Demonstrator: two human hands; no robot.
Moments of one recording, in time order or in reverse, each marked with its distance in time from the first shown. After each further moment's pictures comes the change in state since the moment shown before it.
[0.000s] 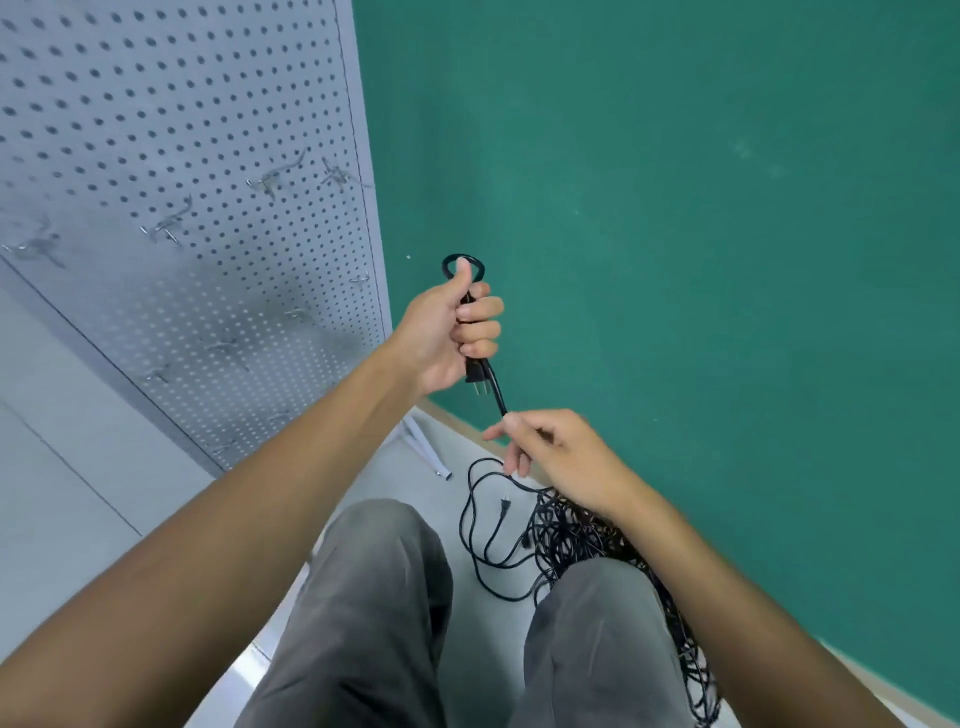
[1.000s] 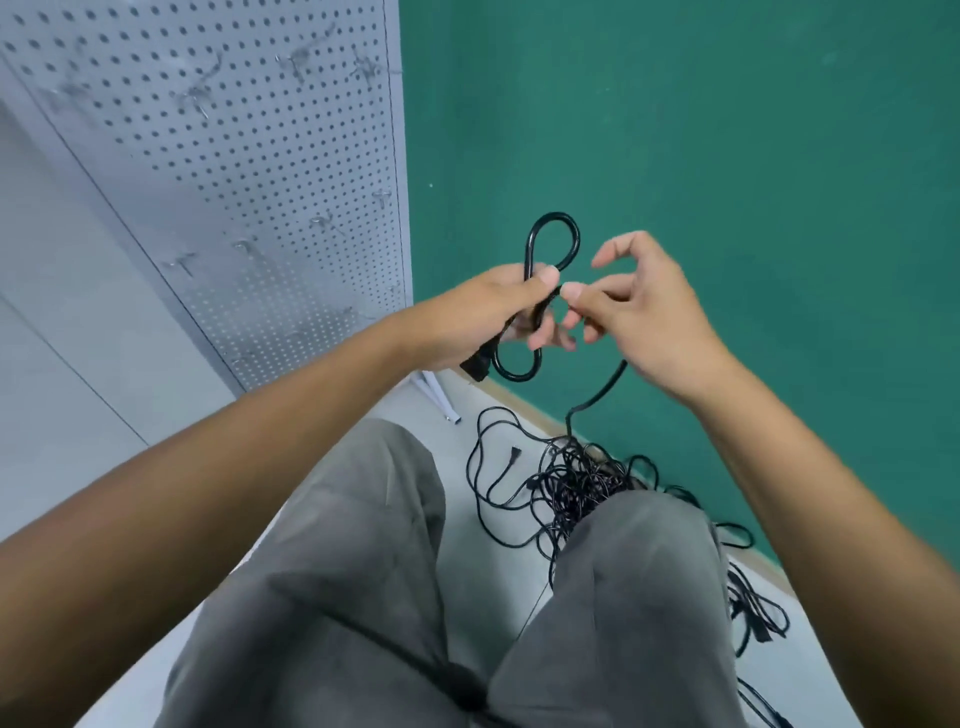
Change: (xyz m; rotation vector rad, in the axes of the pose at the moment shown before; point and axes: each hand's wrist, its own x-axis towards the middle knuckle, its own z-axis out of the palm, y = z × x) left_hand -0.079 -0.069 0.004 0.862 -0.218 0.108; right_hand -0.041 -0.033 -0.019 0.079 0.284 -0.084
